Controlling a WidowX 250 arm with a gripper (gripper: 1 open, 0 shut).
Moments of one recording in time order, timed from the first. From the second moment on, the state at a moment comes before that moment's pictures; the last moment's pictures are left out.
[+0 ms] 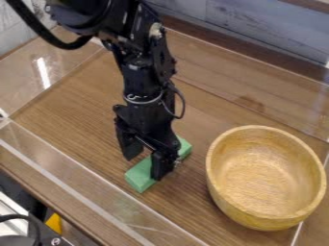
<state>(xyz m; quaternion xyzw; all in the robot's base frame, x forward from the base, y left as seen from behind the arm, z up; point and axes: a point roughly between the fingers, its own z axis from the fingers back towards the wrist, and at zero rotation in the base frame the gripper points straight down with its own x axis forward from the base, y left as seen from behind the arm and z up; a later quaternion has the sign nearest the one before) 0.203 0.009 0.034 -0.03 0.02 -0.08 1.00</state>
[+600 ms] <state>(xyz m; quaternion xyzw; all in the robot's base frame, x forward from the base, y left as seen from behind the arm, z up) 0.202 0.011 0.033 -0.04 0.02 -0.08 1.00</state>
